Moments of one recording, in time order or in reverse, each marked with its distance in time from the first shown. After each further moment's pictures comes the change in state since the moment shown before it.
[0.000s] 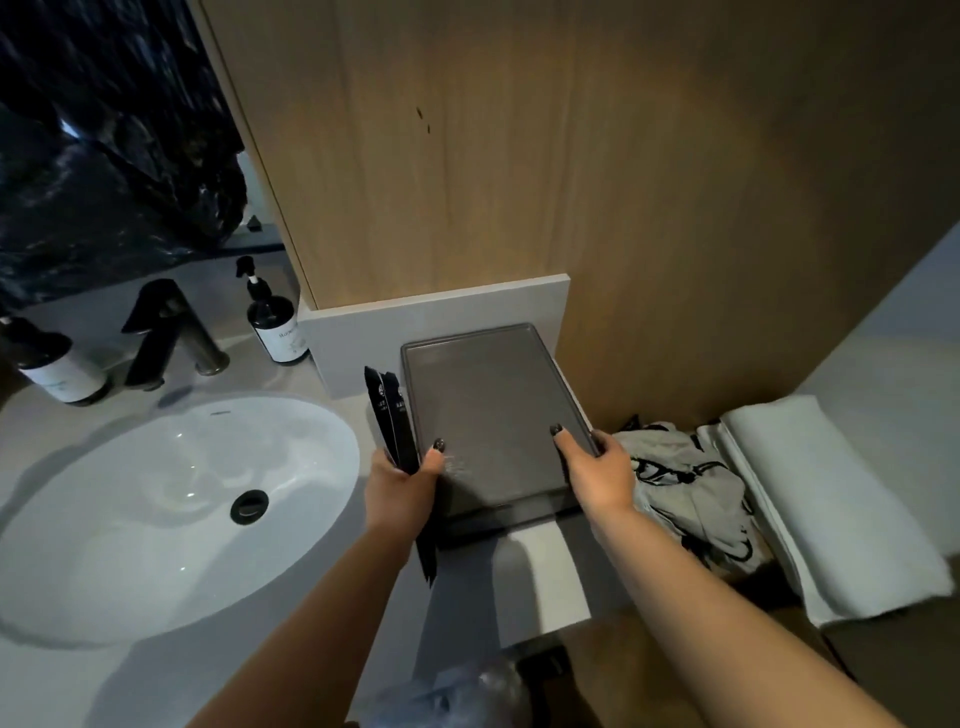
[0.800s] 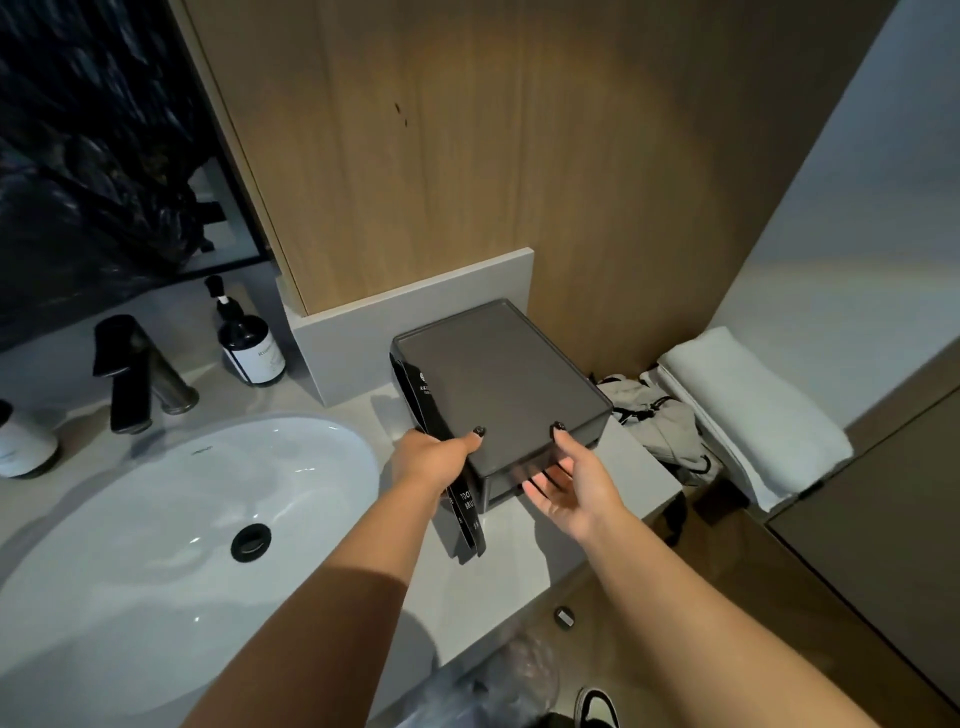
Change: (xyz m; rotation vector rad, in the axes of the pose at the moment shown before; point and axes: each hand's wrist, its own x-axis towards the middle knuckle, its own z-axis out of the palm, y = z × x) left_hand 0.018 0.012 -0.029 0.195 -0.347 -0.087; right_hand -0.094 0.022 0.045 0.845 -0.047 0.495
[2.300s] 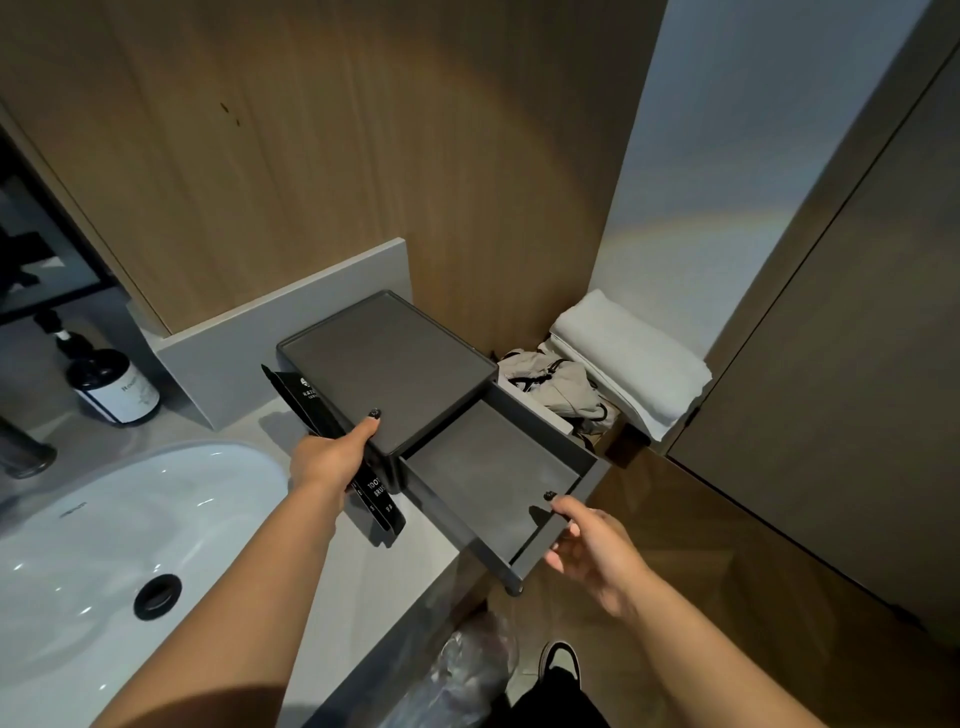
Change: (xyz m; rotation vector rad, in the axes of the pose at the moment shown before) left_hand -0.017 -0.003 -0.001 -0.045 0.014 0.039; right_hand -0.092 0.032 -0.130 -0.060 0.111 -0.124
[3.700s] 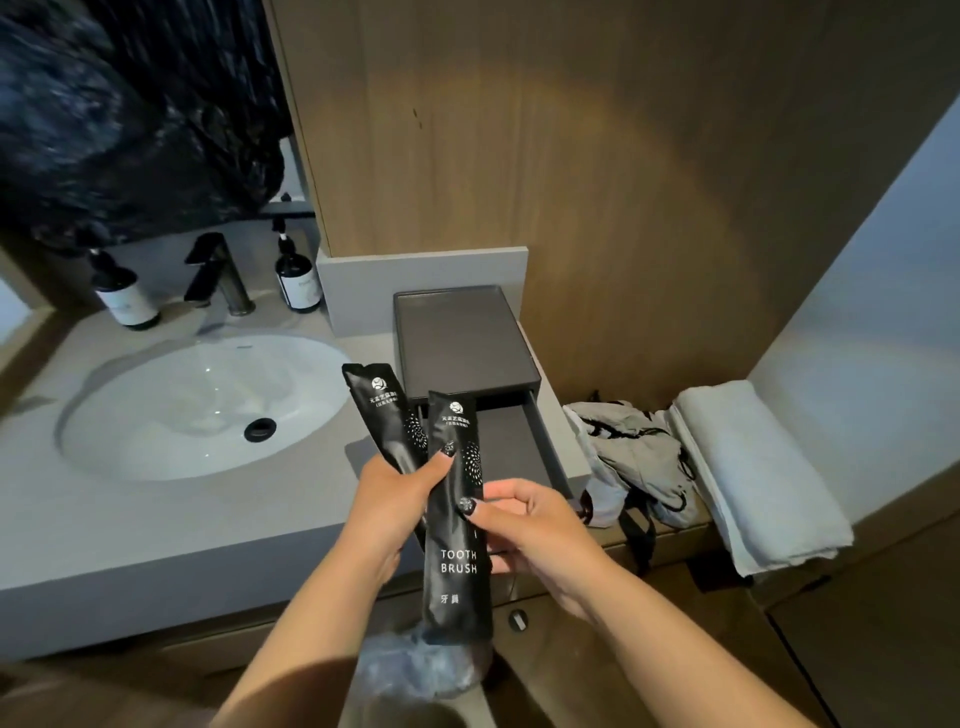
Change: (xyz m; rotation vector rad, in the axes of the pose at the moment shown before) left_hand -0.210 -0.027 0.076 -0.406 0.127 0.147; right_hand -0.029 -0.079 -0.022 -0.696 -0.811 -0.092
